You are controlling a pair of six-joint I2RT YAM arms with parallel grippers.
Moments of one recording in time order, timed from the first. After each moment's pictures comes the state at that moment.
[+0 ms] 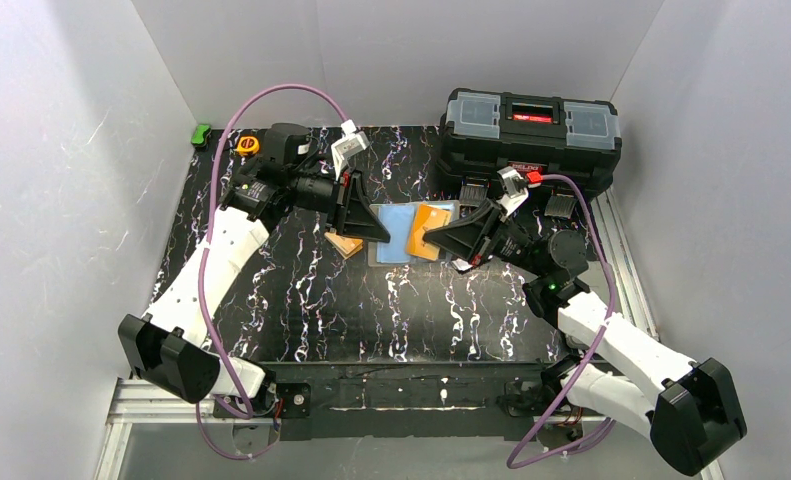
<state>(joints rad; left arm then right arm) -0.42 1.37 1.45 -0.66 1.33 -0.10 0.57 0.98 0.57 0.88 -0.67 1.06</state>
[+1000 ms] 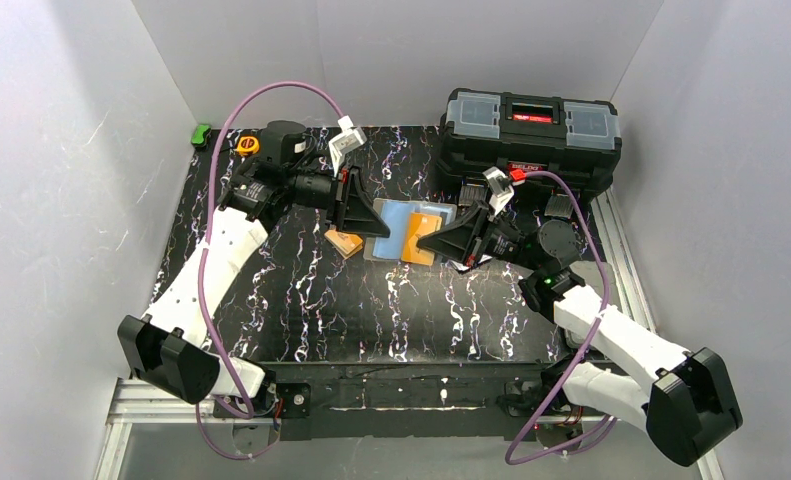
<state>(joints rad) -0.41 1.37 1.44 -0.59 1.32 -0.15 0.57 1.03 0.60 0.80 -0.75 1.01</state>
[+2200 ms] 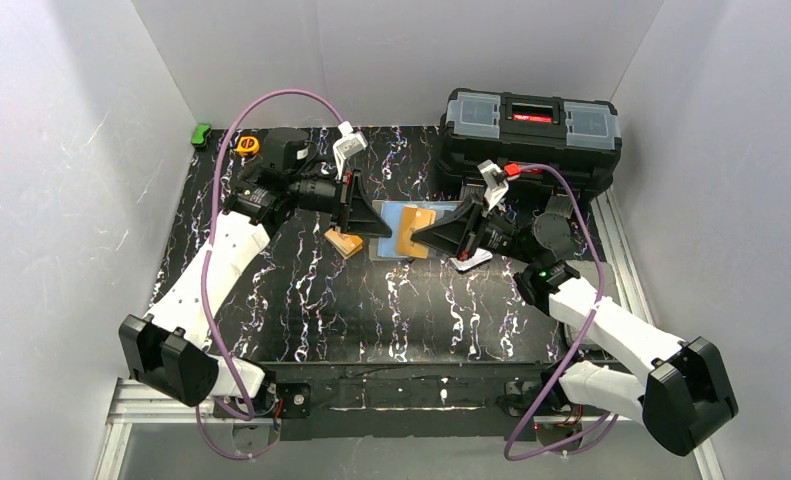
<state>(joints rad) -0.41 1.35 1.38 -0.53 1.24 -0.21 0.58 1.09 0.65 0.82 -0.76 0.94</state>
